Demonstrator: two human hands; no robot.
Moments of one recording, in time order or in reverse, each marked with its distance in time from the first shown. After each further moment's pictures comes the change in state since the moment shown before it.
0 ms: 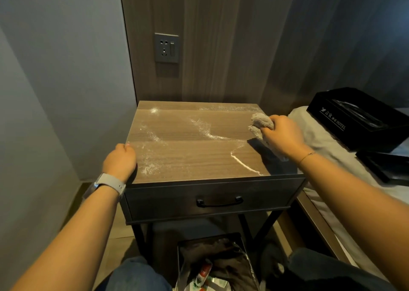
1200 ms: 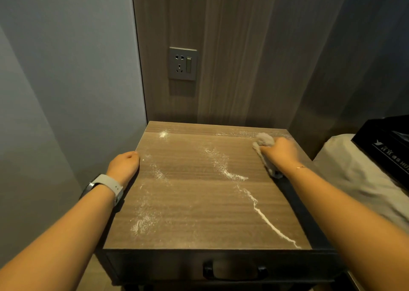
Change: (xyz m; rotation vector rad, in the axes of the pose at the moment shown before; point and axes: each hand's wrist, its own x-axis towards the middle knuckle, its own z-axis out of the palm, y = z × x) left_hand 0.118 0.010 0.024 -0.151 -0.073 -0.004; right_hand 0.112 -0.025 0.090 0.138 -0.201 0.297
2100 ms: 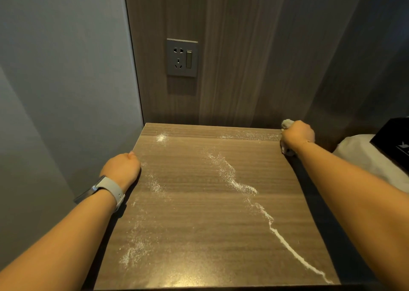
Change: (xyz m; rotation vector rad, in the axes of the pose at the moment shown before) left_hand 0.029 0.007 0.012 0.284 0.118 0.065; right_hand 0.106 0.005 0.010 -0.043 0.098 0.211
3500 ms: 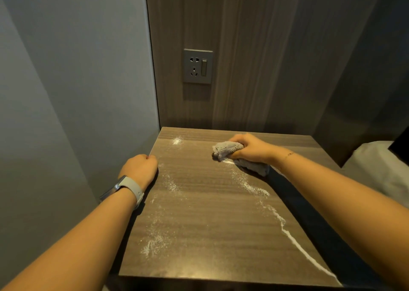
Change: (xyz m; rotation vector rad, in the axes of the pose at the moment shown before) left_hand -0.024 0.015 -0.017 -0.064 -0.015 -0.073; right_hand -0.109 -0.072 0.009 0.249 -0.762 -0.848
